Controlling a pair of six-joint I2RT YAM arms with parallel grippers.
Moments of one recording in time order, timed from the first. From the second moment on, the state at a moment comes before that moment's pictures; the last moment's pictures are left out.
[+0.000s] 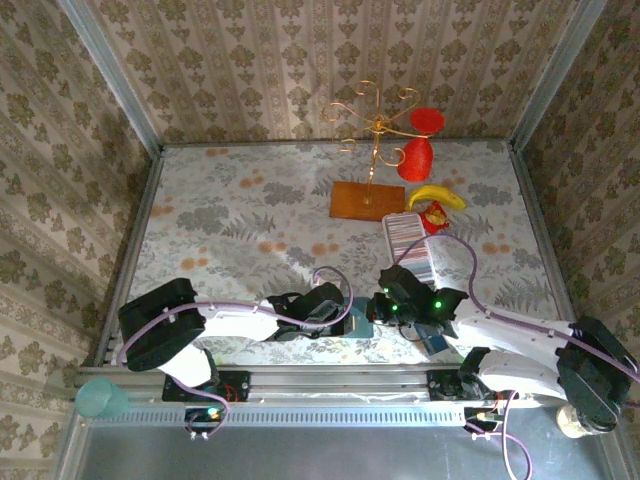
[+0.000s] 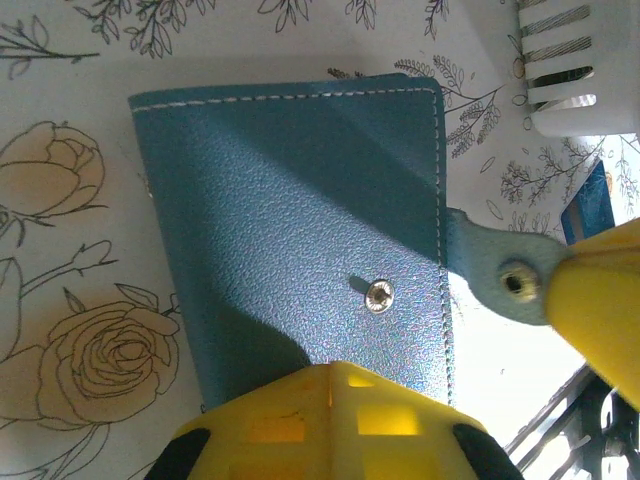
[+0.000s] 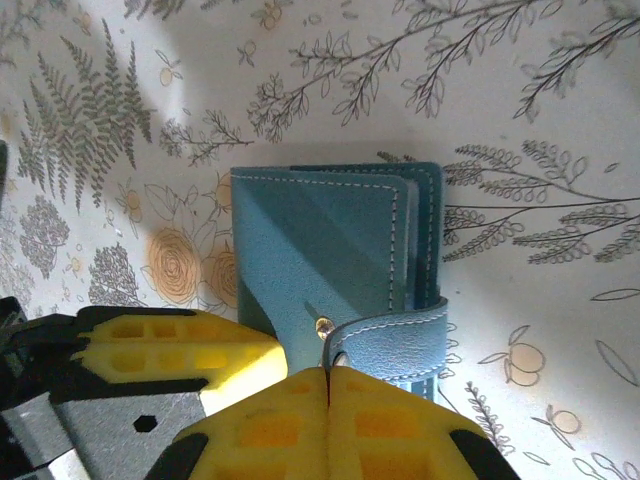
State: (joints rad) left arm -1.21 1.54 0.61 0.09 0.07 -1.06; right arm 0.83 1.12 0.50 -0.32 -0.09 0.98
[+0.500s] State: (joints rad) left arm -1.21 1.53 0.57 0.15 0.07 -1.09; right arm 0.83 1.27 0.50 -0.20 -0.17 0.98
